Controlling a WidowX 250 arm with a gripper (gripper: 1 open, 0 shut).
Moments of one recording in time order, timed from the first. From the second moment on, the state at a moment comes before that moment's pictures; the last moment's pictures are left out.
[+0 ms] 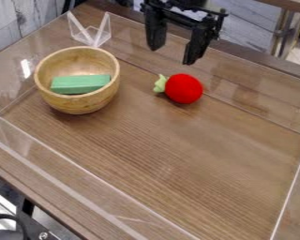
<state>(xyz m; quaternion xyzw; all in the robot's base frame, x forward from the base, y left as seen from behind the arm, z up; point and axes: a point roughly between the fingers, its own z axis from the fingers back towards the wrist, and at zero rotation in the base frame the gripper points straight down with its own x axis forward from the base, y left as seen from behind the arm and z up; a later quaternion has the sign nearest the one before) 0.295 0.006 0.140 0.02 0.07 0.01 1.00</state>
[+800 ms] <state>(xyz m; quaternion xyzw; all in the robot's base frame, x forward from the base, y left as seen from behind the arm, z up) 0.298 0.005 0.137 0.01 0.08 0.00 1.00</state>
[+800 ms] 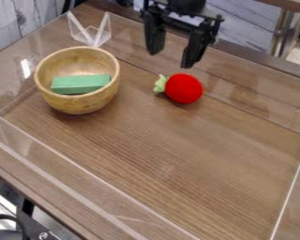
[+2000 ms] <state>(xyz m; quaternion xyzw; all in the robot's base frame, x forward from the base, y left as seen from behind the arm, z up) 0.299 0.008 0.127 0.02 0.07 0.07 0.99</state>
